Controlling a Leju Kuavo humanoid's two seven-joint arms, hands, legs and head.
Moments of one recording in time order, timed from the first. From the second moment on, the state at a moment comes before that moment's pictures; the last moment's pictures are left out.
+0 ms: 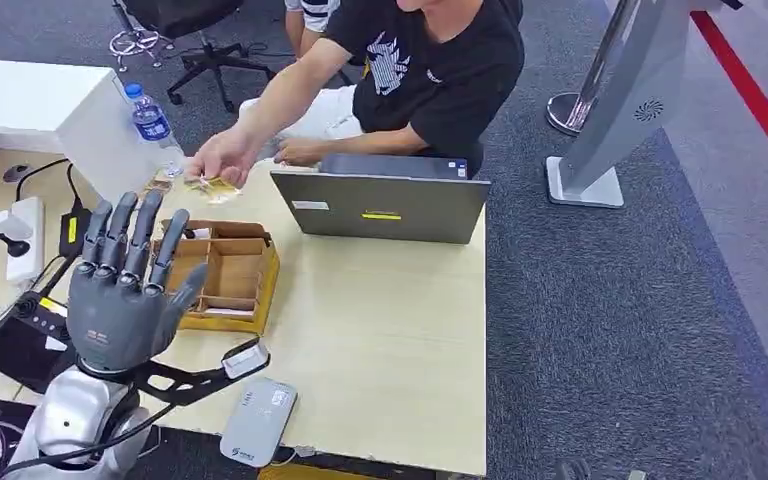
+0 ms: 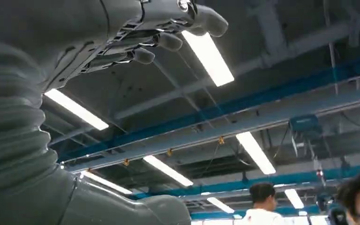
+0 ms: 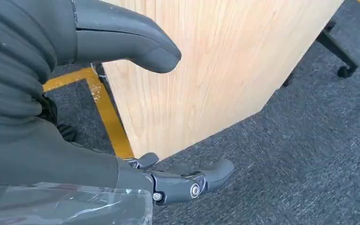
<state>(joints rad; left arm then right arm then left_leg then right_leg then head) -0.02 0.22 -0.21 -1.90 -1.52 0.55 -0.13 -0.17 0.03 -0.68 -0.28 -0.12 0.29 -0.42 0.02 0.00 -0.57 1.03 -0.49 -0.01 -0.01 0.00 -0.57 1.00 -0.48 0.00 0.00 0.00</state>
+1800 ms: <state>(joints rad) 0.08 0.17 -0.28 -1.87 -1.16 0.38 -0.40 -0.17 0.03 -0.78 -0.27 -0.09 0.29 -0.42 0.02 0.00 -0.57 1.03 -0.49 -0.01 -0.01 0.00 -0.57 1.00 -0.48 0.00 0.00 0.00</state>
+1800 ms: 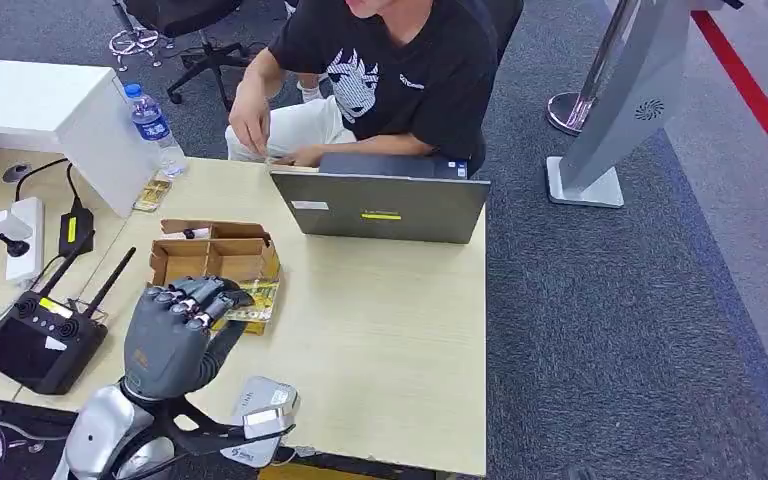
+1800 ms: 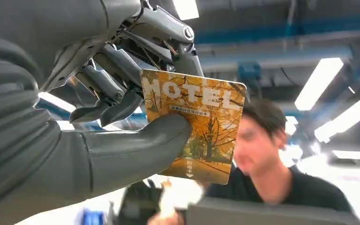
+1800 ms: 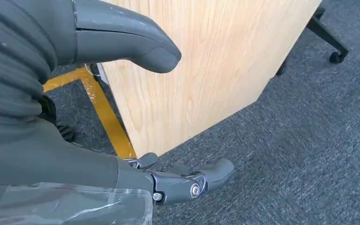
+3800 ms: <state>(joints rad) -0.05 0.05 -0.12 -1.58 -1.15 0.41 -0.36 -0.18 0.04 -0.83 -0.27 0.02 0.28 -0.40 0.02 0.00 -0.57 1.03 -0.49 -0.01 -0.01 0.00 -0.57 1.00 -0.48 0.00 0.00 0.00</state>
